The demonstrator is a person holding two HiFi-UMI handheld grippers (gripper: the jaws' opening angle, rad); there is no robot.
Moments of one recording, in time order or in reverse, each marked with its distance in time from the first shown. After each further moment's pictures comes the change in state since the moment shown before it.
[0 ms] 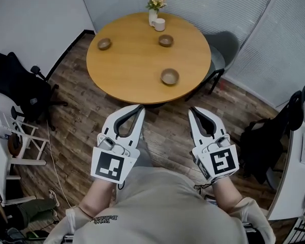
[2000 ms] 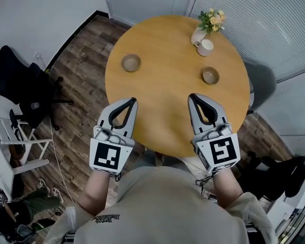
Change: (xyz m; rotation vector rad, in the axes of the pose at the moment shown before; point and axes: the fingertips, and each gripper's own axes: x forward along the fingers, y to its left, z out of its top) left arm 0.147 0.415 -0.117 -0.058 0.176 0.146; right arm 0.465 -0.018 0.042 -0.047 0.158 0.157
